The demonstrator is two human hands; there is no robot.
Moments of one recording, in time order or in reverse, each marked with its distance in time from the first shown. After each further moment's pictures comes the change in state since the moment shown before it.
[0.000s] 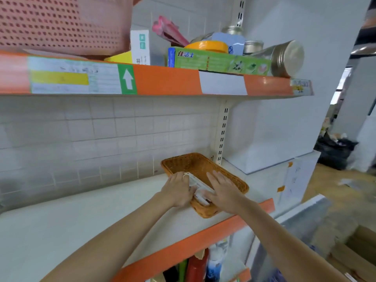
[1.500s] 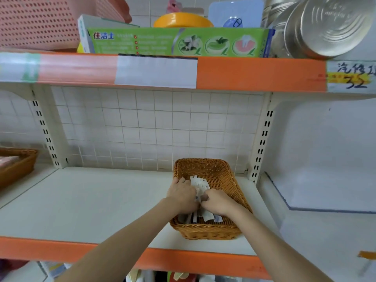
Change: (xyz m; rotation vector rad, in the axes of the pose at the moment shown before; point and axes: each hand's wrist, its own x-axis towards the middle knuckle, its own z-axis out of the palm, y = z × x) left_hand 0.065 0.054 0.023 0.264 0.005 -0.482; right_hand 0.106 0.053 0.006 0.266 -0.363 -0.388
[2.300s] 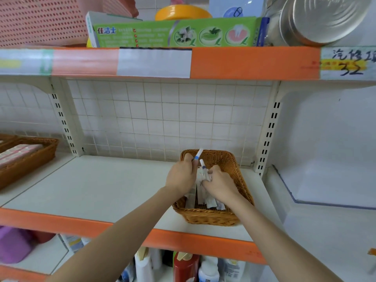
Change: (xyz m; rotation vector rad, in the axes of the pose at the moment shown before) left_hand -0.017 0.002 -0.016 -0.586 0.443 -0.225; right_hand -0.014 -0.010 -0.004 0.131 0.291 -0.020
